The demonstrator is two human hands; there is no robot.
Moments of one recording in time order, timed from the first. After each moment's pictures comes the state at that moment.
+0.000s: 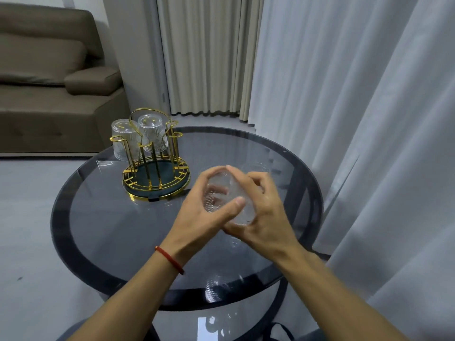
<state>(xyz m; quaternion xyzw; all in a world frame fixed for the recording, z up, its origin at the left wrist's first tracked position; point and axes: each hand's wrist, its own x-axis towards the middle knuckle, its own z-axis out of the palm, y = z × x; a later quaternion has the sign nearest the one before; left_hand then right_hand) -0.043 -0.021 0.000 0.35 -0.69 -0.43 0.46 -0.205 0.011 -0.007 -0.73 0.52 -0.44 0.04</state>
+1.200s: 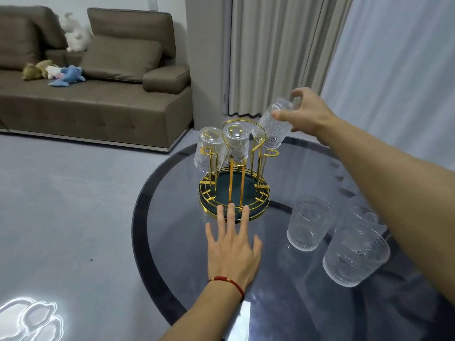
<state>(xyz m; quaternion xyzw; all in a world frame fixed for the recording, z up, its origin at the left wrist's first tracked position) 0.037 -0.123 -0.109 0.66 -0.72 -0.05 0.18 -0.140 -0.283 0.117 -0.67 0.61 -0.38 0.19</state>
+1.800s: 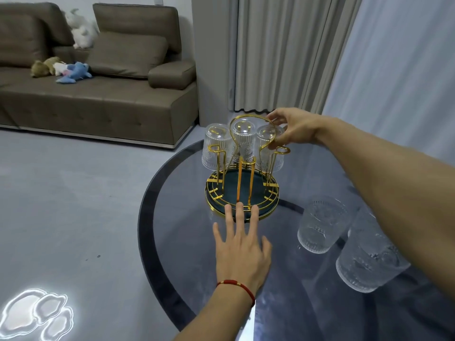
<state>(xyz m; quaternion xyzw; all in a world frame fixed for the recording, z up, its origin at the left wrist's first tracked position) 0.034 -0.120 -0.110 0.66 -0.73 -0.04 0.19 -0.124 -0.316 0.092 -0.76 0.57 -0.17 0.27</state>
